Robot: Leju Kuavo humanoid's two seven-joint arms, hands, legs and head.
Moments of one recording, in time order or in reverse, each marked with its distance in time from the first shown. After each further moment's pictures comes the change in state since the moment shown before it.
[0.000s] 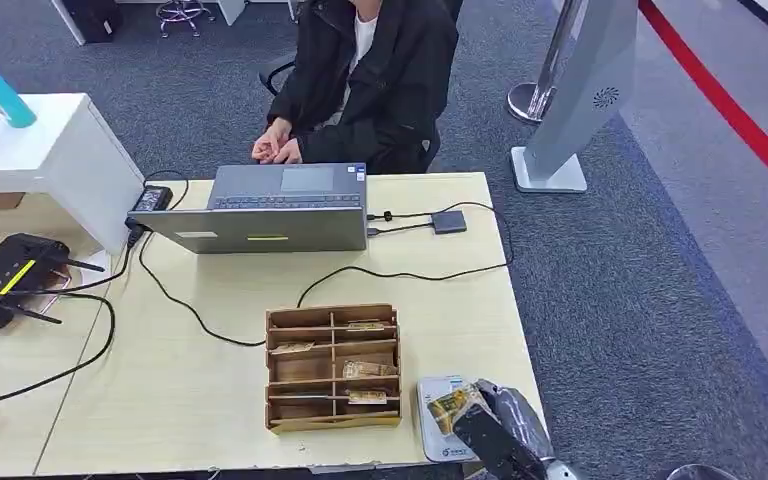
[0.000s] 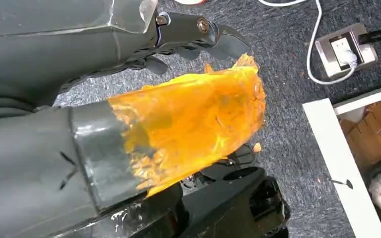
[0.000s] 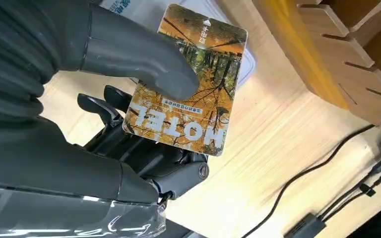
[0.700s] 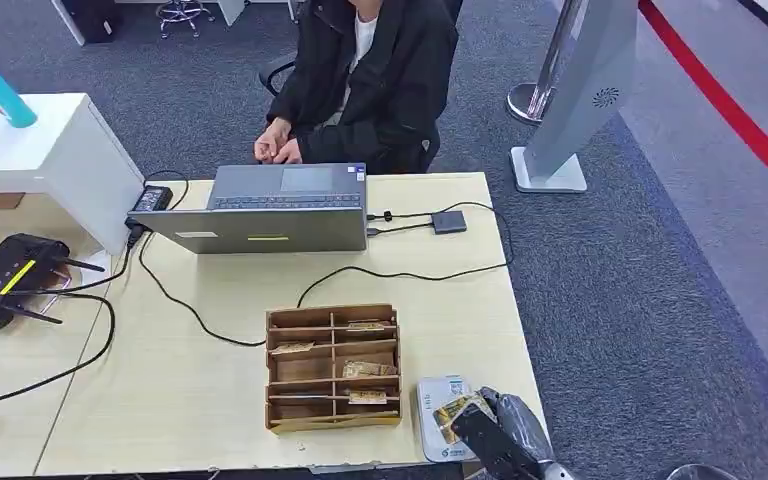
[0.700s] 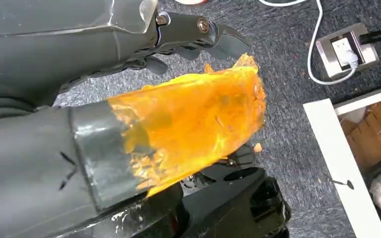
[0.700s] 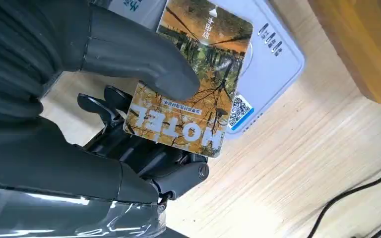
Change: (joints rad) left arm 0.000 0.001 0.002 0.000 -0.002 -0.001 0.002; right arm -0.023 -0.007 0.023 0.092 -0.010 -0.023 0.036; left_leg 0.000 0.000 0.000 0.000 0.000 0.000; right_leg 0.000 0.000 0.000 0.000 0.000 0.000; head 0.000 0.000
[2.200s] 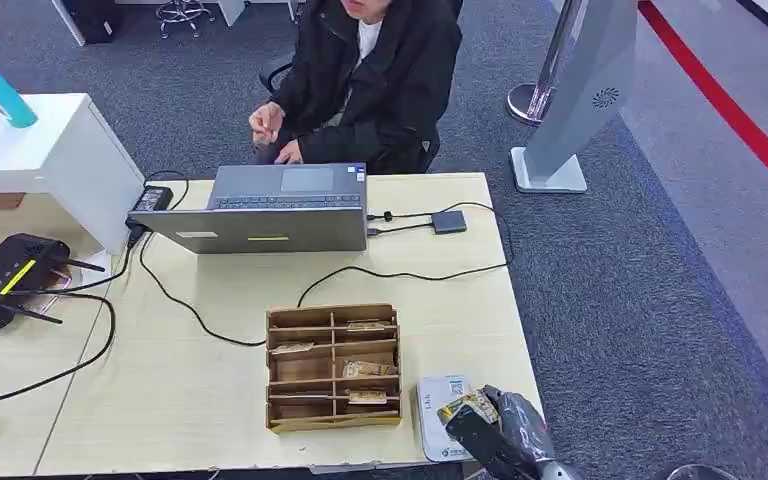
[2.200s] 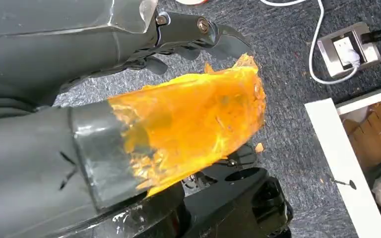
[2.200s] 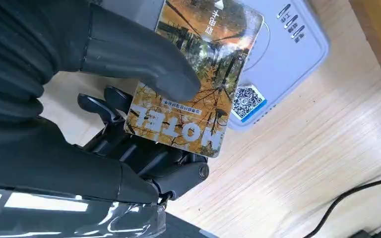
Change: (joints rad) left arm 0.000 0.001 0.000 0.000 -0.005 -0.001 0.006; right arm -0.019 0.000 0.013 0.041 0.082 -0.029 0.049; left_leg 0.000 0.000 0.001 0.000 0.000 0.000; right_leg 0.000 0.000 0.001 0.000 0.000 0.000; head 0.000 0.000
